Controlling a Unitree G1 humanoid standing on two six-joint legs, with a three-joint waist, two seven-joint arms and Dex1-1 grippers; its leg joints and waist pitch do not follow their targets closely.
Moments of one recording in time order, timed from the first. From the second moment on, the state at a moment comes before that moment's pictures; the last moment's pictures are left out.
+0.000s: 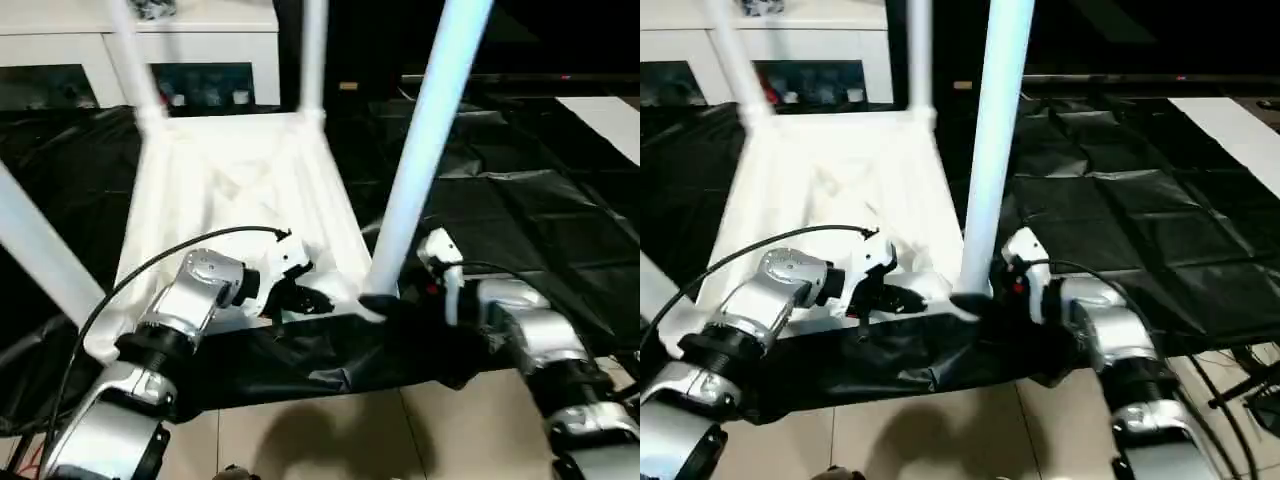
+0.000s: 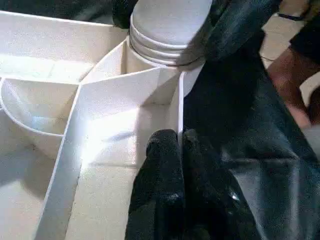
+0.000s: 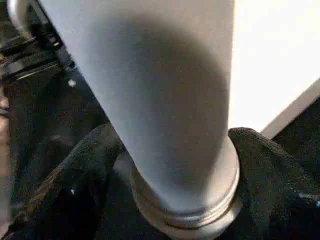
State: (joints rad) left arm -0.65 0.30 -0.26 0.66 0.03 0.17 -1.27; right arm -0.48 -0.33 0.10 0.55 0.18 0.25 1.18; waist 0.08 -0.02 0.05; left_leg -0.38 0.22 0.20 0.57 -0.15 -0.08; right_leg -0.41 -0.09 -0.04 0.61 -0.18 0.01
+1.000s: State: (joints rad) left arm -0.63 0.20 -0.20 0.60 0.08 0.31 -0.94; right arm -0.57 -0.09 -0.06 0.74 0.17 0.16 0.62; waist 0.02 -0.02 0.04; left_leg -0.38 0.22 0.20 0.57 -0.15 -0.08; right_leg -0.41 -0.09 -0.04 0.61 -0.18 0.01
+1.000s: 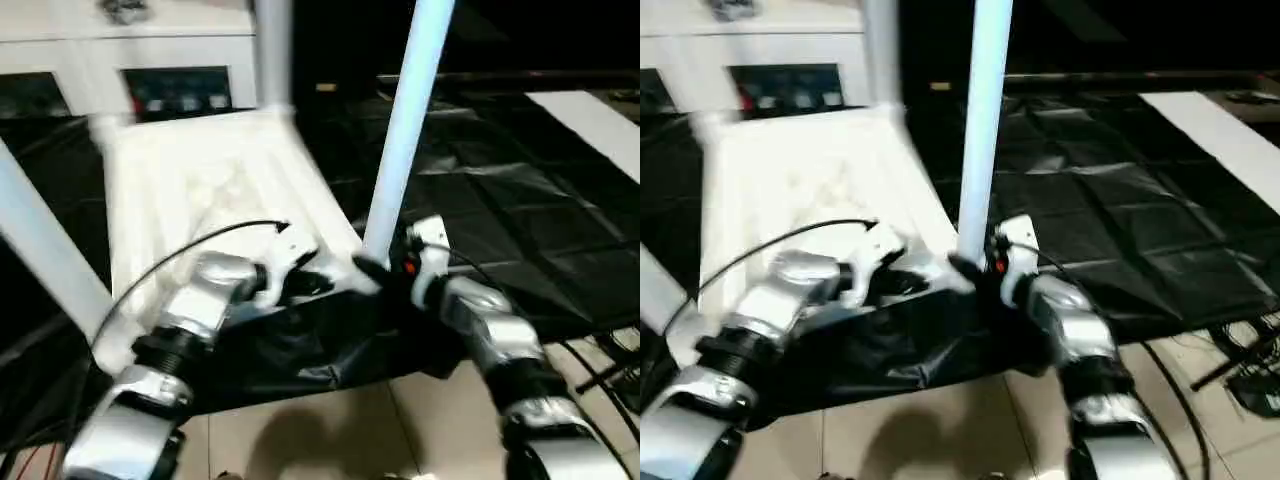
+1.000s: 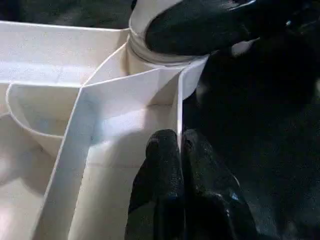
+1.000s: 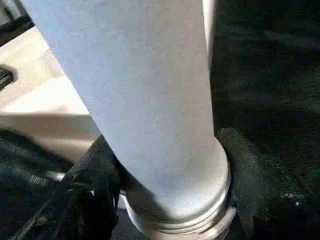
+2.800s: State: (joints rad) left arm -0.67 0.20 -0.21 0.69 0.06 0.22 -1.00; right arm -0.57 -0.14 -0.03 0.72 0.16 0.17 0.70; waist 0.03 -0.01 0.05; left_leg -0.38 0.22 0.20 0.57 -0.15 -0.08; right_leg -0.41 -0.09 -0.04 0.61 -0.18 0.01
